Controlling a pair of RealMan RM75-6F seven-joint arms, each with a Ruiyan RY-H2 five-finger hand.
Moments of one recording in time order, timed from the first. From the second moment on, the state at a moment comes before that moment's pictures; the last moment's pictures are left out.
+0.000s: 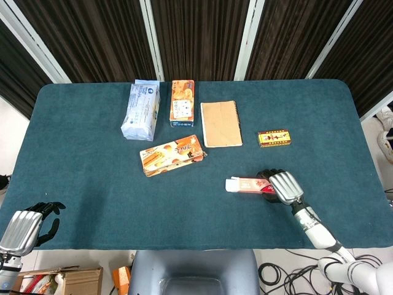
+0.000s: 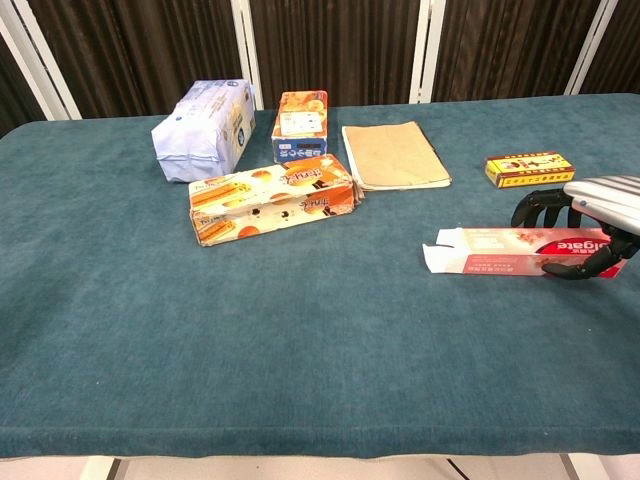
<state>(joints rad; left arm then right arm) -0.14 -1.09 0.03 -1.61 1.61 1.44 -0.05 0.52 -1.60 0.01 -0.97 -1.54 1.08 0.18</state>
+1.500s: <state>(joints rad) -0.13 -1.08 0.03 -1.61 1.61 1.45 -0.05 0.55 -1.49 0.00 -1.09 -1.62 1.15 -0.03</state>
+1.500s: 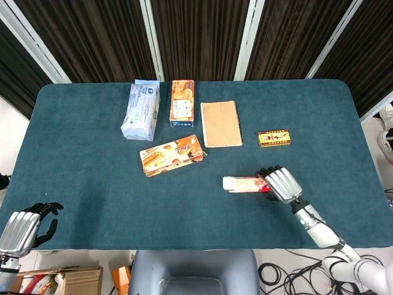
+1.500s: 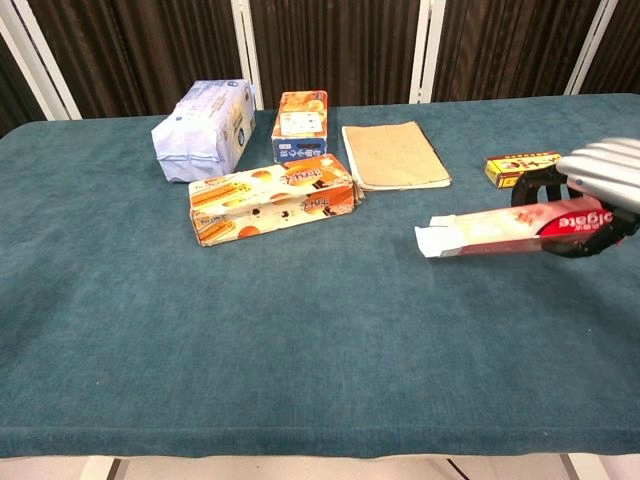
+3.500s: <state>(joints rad) -0.13 -1.08 0.04 -1.62 1.61 1.44 -0.05 0.60 -1.17 0.10 -1.61 -1.47 1.09 -0.38</state>
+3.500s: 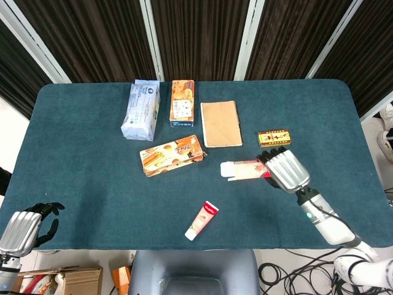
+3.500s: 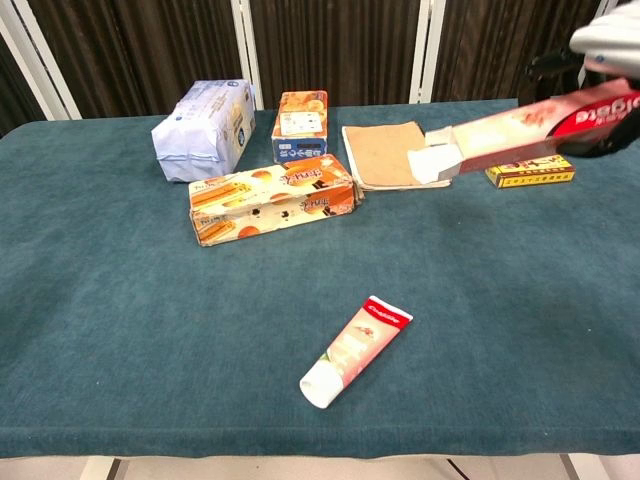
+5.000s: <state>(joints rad) -0.12 -1.12 0.01 -1.62 1.59 1.48 0.08 0.22 -1.30 -0.01 -1.46 -1.52 1.61 -0.09</state>
